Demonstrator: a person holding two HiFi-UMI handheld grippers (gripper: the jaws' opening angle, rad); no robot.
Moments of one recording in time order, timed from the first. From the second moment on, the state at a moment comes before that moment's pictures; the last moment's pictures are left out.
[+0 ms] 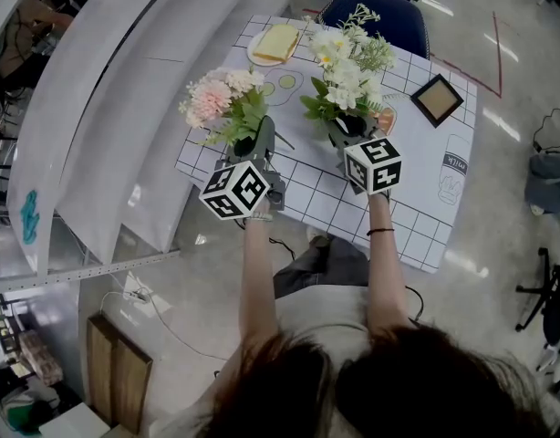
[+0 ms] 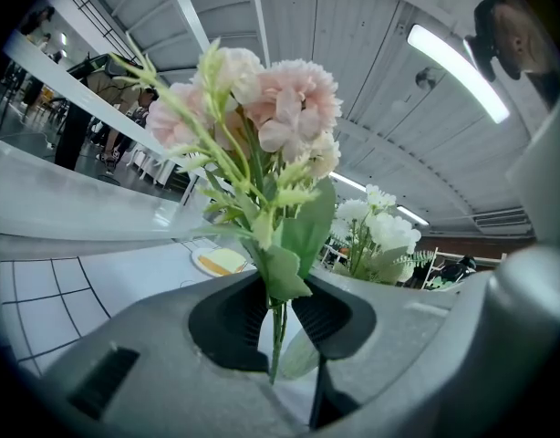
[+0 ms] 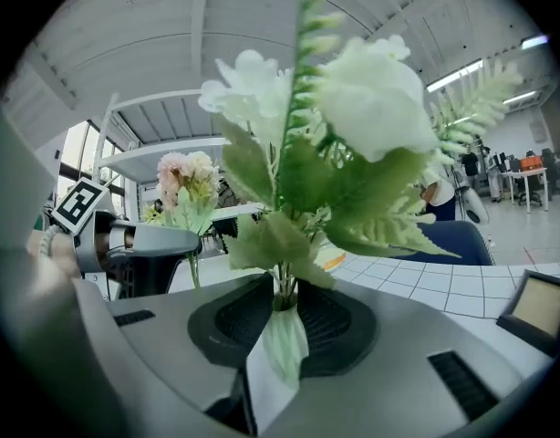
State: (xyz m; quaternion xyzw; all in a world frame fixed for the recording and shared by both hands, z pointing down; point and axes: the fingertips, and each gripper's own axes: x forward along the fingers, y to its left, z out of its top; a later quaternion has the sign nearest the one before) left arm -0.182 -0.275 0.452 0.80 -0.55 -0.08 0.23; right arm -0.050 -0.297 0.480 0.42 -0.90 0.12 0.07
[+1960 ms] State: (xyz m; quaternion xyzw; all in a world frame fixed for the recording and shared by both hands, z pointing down) left arm -0.175 -0.255 0.457 0.79 -0.55 -0.10 0.25; right arm -0.036 -0.278 0.490 0.42 -0.89 0.15 0.07
